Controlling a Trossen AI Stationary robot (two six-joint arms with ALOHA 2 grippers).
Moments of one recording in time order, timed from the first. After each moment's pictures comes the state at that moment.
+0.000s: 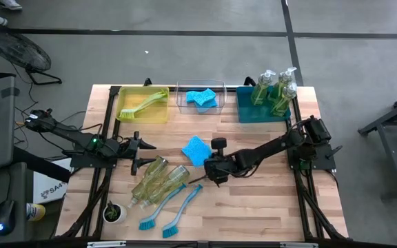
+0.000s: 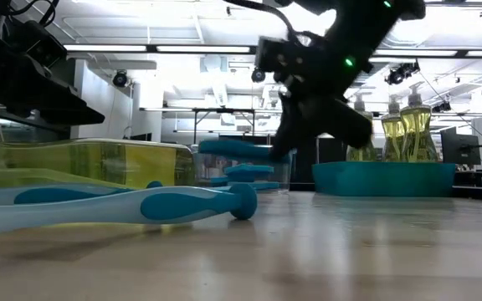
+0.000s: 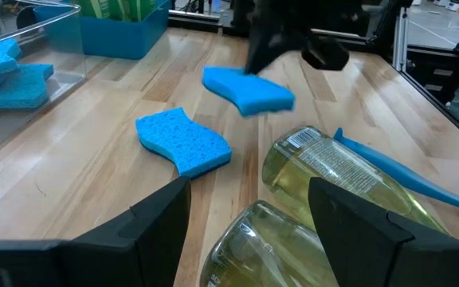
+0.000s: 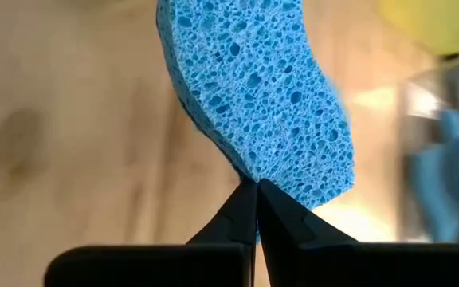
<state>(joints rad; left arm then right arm) -0.36 0.34 0.02 0.05 -0.39 -0.24 0.27 1.86 1.17 -0.40 0.58 -0.07</state>
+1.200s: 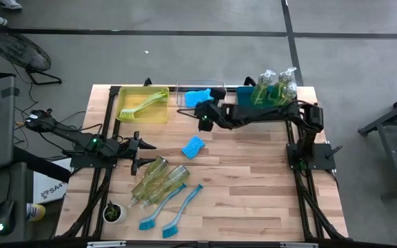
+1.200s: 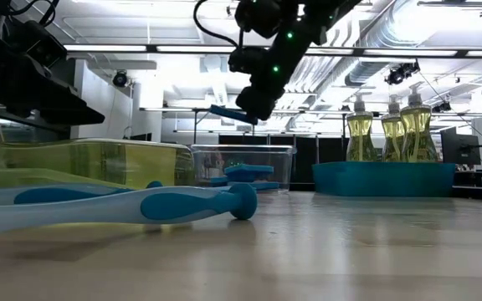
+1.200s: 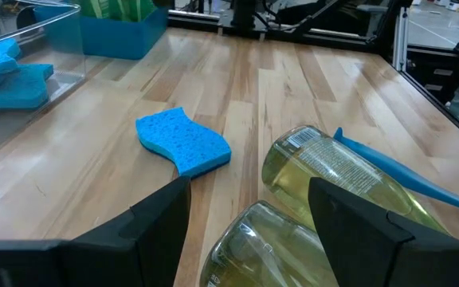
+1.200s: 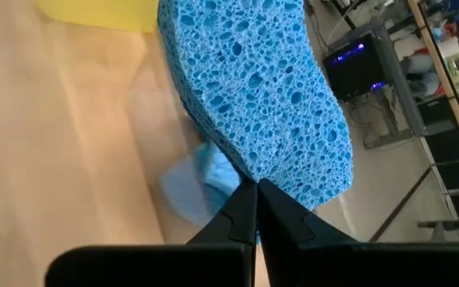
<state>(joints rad) -0.36 0.34 0.02 0.05 -0.39 -0.24 -0.18 1.86 1.39 -0.32 0.67 -0.27</state>
